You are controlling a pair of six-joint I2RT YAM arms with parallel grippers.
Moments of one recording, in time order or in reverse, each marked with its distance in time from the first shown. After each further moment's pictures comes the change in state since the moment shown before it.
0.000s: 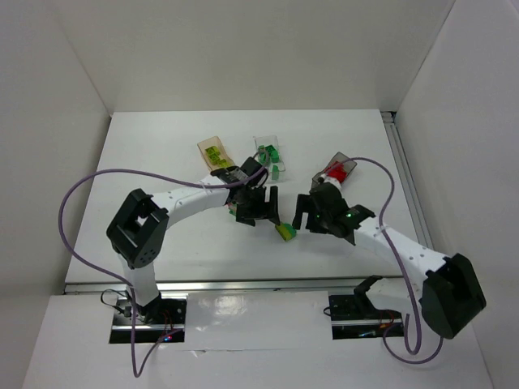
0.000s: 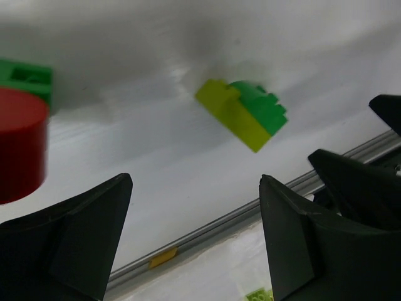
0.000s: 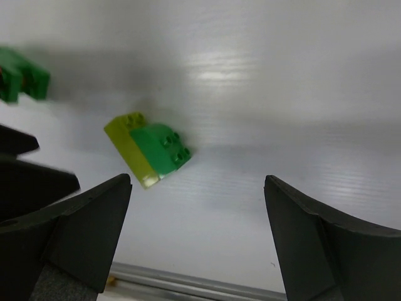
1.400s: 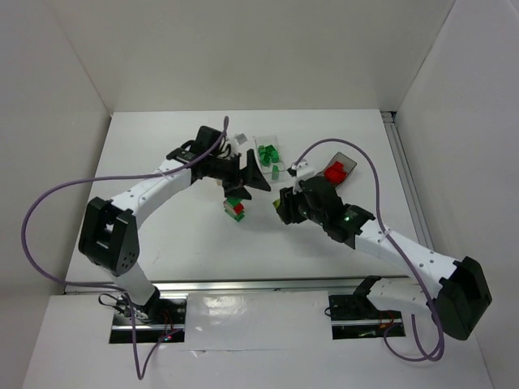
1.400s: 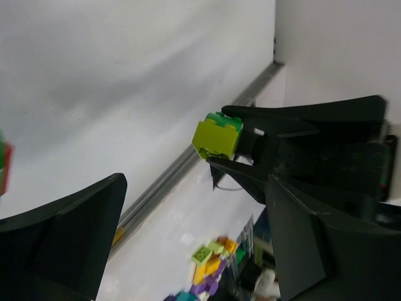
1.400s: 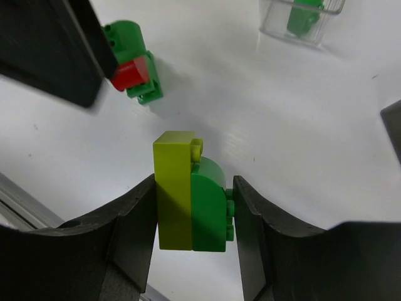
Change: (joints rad) left arm 0.302 -0.193 -0.027 0.076 0.459 -0.010; right arm 0.185 -0.003 0.077 0.233 -0.072 -0.412
